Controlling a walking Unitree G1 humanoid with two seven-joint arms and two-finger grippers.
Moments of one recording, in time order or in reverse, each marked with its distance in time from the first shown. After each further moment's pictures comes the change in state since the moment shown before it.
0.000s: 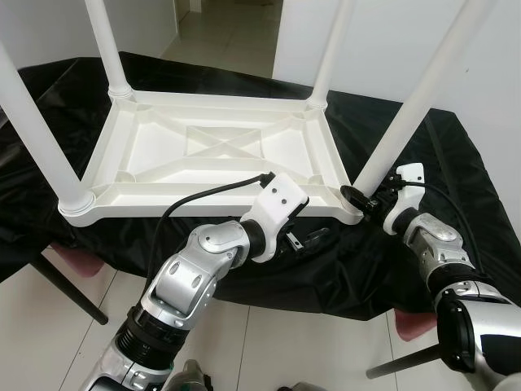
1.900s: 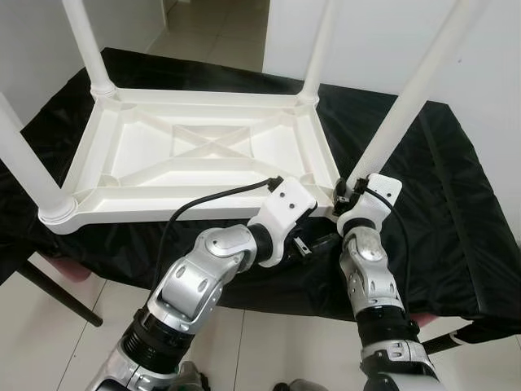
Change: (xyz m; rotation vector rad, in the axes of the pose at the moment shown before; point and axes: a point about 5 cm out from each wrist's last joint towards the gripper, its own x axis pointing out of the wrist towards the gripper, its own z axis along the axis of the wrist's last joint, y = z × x) left arm 0.005 -0.009 0.000 -0.011 -0.008 -0.031; right arm 0.011 0.079 0.007 0.167 -0.151 -0.720
